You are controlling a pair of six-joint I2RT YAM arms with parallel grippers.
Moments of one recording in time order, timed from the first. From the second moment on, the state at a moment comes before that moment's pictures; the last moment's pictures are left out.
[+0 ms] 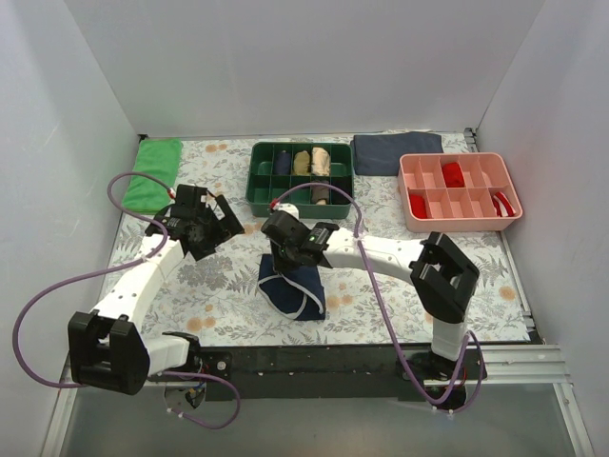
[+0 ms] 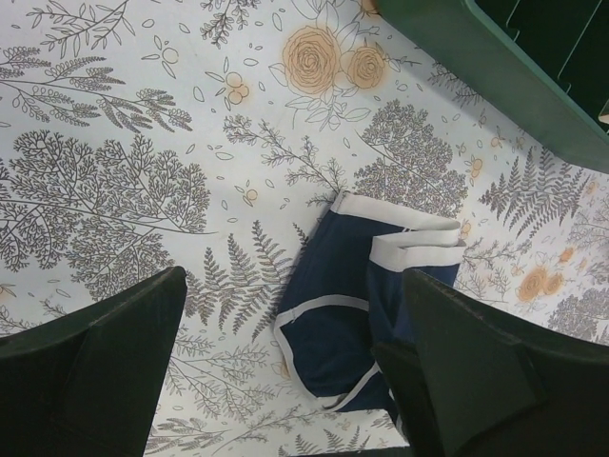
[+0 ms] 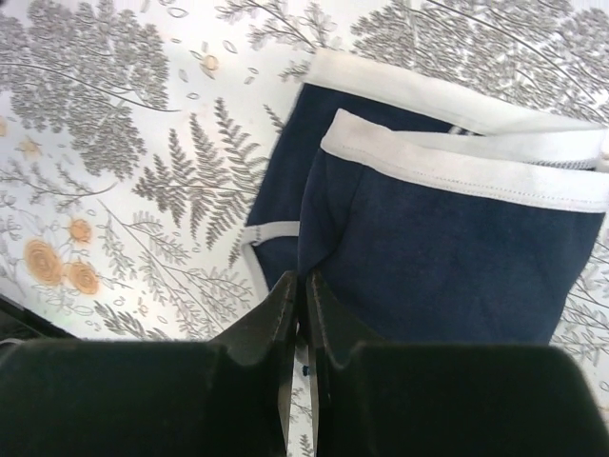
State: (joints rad) left arm -0.20 1.21 0.92 -0.65 0.02 -0.72; right arm 1.09 1.84 1.37 -0.46 0.14 0.76
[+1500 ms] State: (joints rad) left arm -0.14 1.19 0.89 -0.58 0.40 -0.63; right arm 0.94 1.57 1.04 -0.41 0.34 0.80
